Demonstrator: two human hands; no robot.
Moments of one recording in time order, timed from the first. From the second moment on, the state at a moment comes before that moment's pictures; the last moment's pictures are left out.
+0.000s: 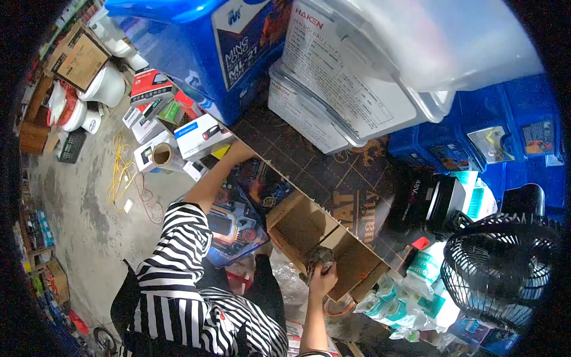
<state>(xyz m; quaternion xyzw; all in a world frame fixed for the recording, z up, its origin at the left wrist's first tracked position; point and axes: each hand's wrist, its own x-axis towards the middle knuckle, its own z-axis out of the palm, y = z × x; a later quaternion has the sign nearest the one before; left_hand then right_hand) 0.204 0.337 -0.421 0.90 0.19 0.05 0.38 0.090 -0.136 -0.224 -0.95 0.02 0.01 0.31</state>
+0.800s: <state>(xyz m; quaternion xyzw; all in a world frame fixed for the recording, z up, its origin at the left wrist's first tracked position) 0.148 0.277 -0.191 0.96 0.04 0.22 0.17 0.088 -0.135 -0.218 -0.96 0.03 0.01 0.29</state>
